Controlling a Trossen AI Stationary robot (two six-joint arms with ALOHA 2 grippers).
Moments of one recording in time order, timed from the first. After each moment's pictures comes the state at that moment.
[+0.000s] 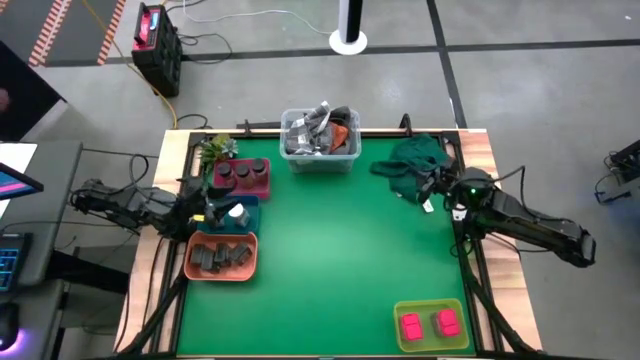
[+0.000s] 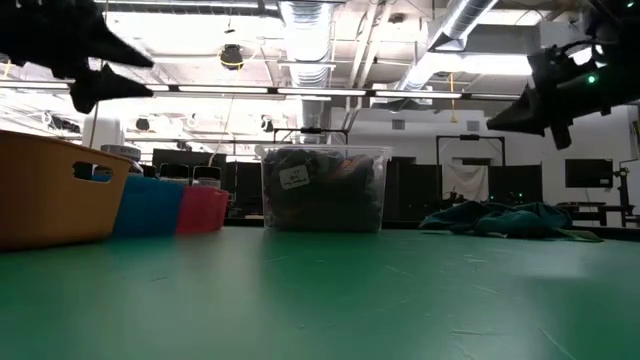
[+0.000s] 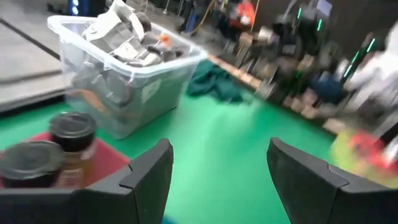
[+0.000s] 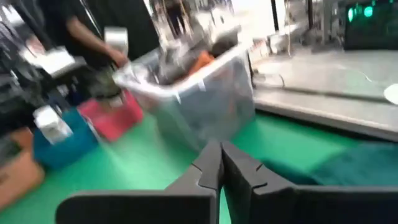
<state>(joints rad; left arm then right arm) -0.28 0.13 0.36 -0.38 -0.69 -0.52 -0.46 0.22 0.17 -0.10 0.21 0.36</state>
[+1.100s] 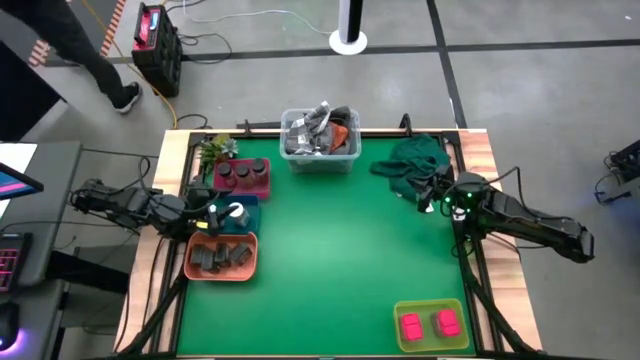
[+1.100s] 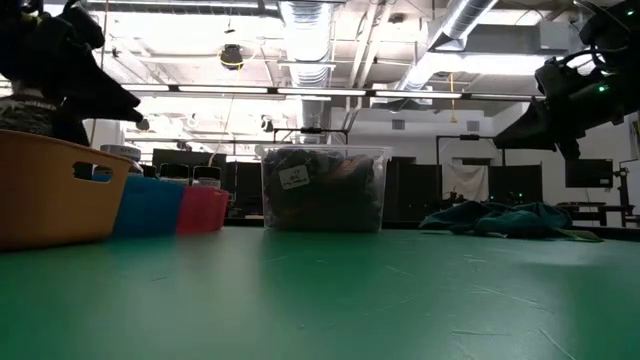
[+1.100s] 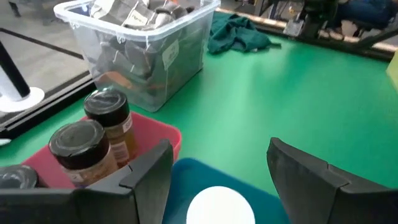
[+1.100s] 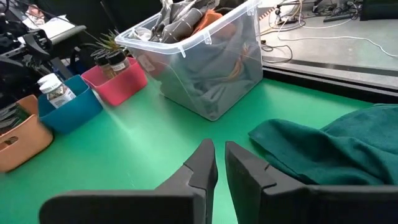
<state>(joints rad) -0.28 0.13 0.36 -0.61 -0.69 -0.36 -0.39 0.18 0.16 -0.26 0.21 0.39</state>
